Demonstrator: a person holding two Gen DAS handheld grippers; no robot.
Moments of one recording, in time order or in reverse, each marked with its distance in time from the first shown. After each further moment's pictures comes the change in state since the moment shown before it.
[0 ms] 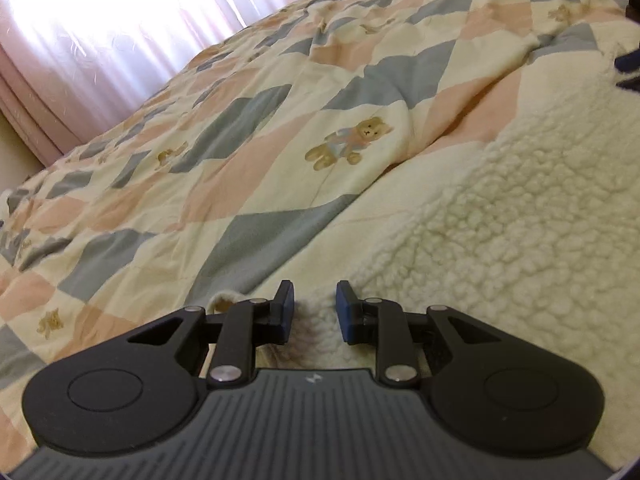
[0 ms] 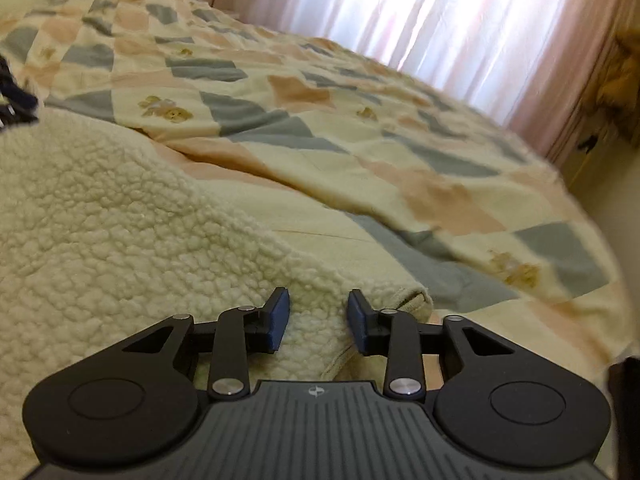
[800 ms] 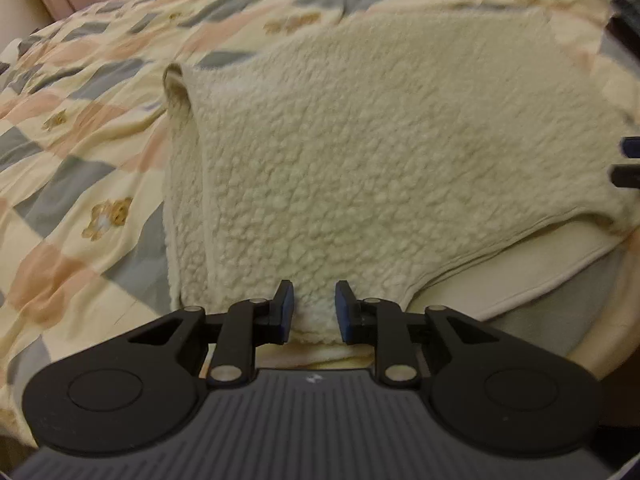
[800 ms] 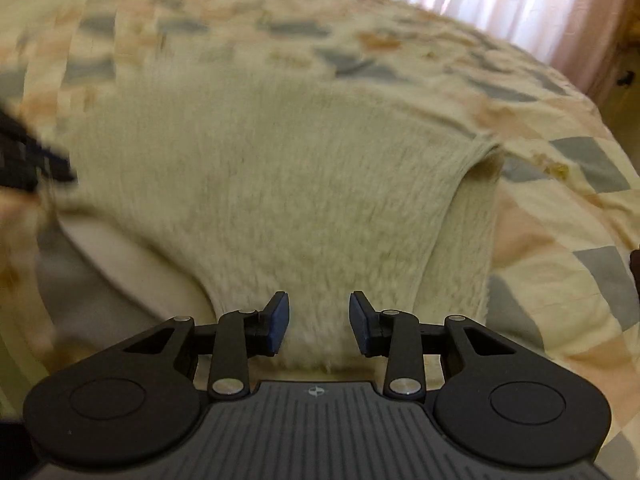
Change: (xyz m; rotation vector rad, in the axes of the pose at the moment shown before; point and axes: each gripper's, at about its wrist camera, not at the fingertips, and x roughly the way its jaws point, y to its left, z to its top) left arm -0.160 -0.078 -0.079 -0.270 0.354 -0.095; right arm -0.175 0.078 -0.061 0.101 0.159 0.190
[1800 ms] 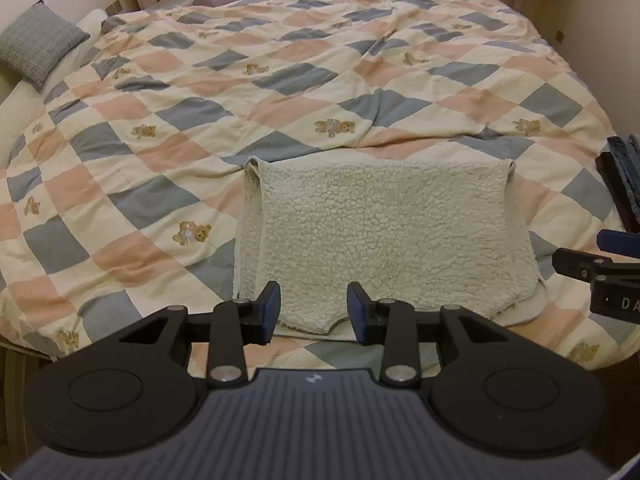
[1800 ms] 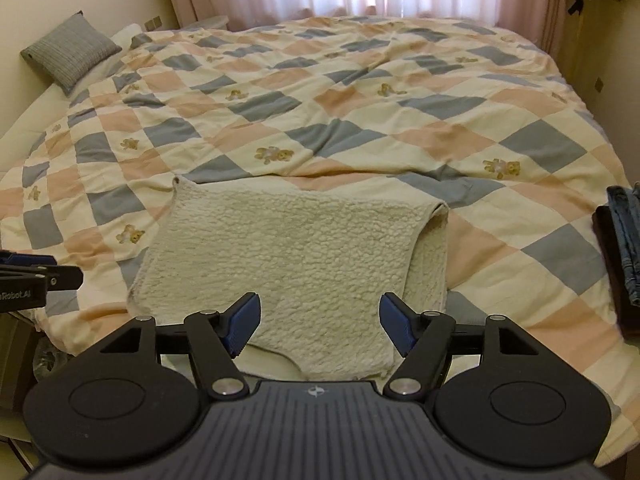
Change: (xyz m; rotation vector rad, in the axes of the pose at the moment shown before) left arm -0.242 0.005 0.061 -0.253 -0.071 0.016; right arm -0.165 -0.022 0.106 0.263 0.033 0.059
